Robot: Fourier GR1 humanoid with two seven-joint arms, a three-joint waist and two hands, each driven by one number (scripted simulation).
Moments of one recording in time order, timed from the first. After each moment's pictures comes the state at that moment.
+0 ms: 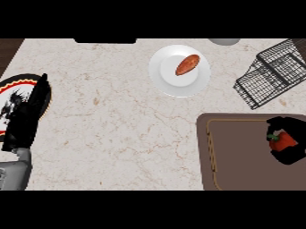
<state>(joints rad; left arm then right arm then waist) -0.16 0.27 0.08 -1.48 -0.17 0.07 0.08 -0.20 -0.53 0.04 -1.23 0.75 0.55 0.18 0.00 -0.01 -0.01</state>
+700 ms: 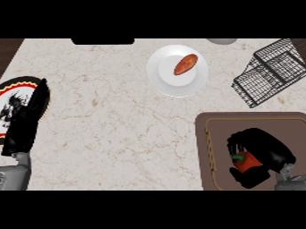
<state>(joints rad) -0.13 0.26 0.09 -1.47 -0.18 0.06 0.06 -0.07 -0.39 0.23 -1.60 0.75 0.54 0.05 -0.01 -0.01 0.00</state>
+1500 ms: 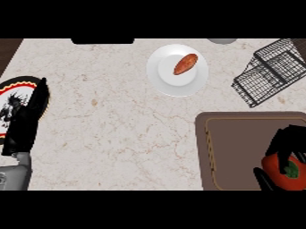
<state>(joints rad) -0.13 0.25 0.09 -1.49 -0.19 0.06 0.07 0.02 -0.28 -0.05 -2.23 0.44 0.43 0.12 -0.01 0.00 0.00</state>
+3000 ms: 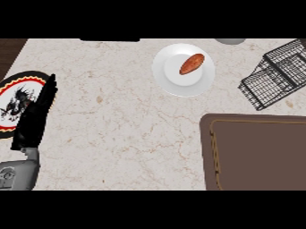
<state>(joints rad) -0.17 0.22 0.08 -1.47 -0.22 0.04 0.08 -0.64 -0.69 -0.21 -1.36 0.74 0.21 -0.18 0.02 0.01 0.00</state>
